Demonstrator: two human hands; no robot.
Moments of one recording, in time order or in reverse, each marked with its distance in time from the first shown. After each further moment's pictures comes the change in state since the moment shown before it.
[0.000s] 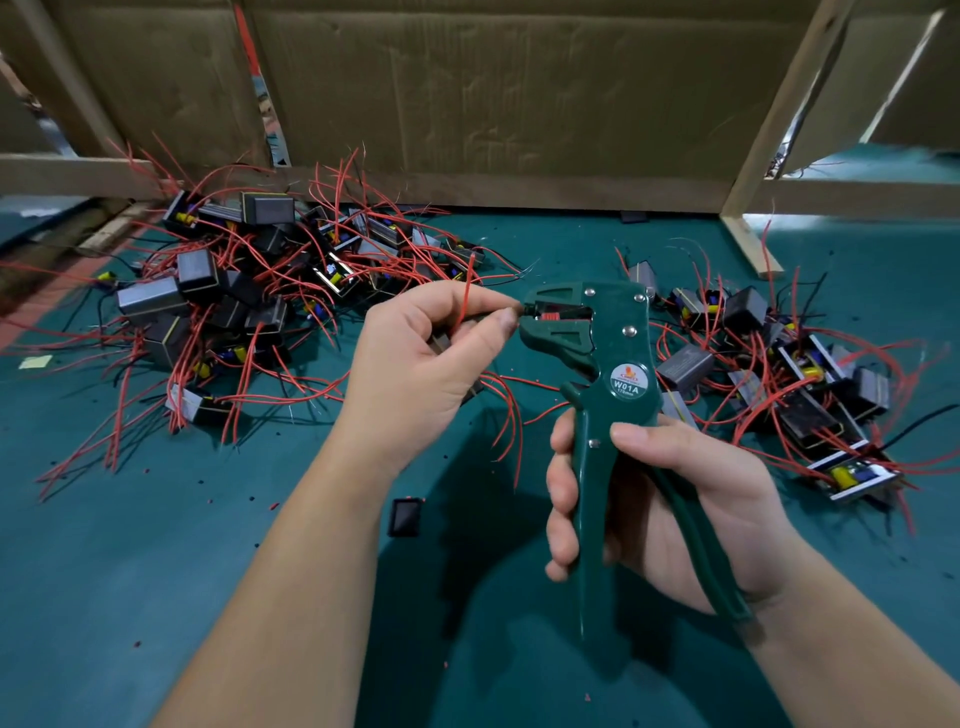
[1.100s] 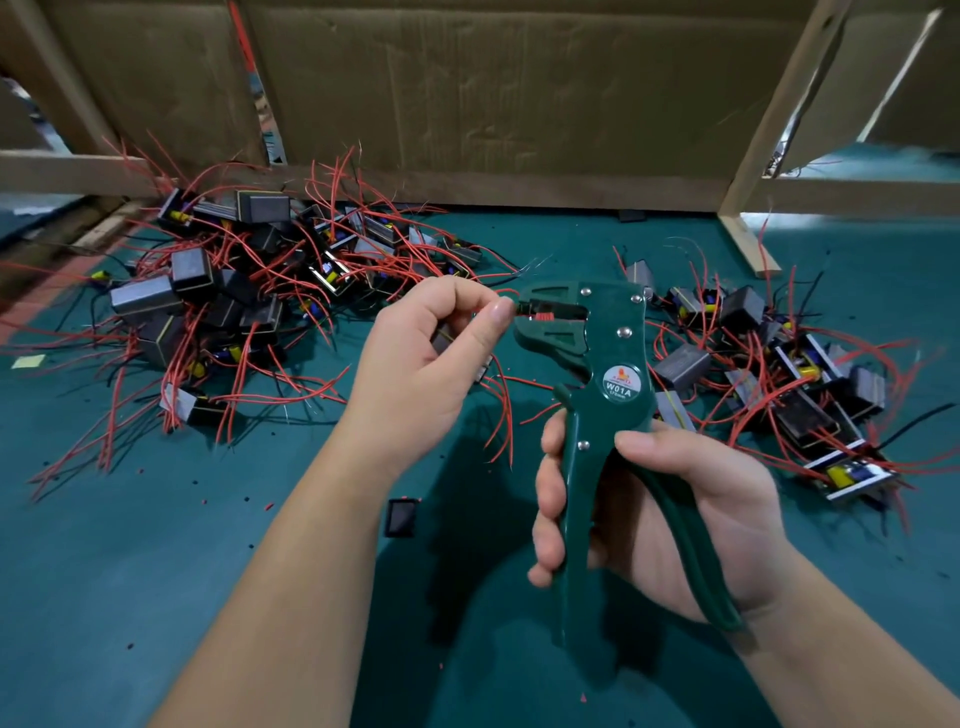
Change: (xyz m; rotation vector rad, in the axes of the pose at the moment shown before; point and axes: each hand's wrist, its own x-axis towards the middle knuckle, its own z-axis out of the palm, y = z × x) left_hand 0.003 -0.003 0.000 0.128 -0.036 0.066; right_hand 0.000 0.002 0.001 0.067 -0.082 0.011
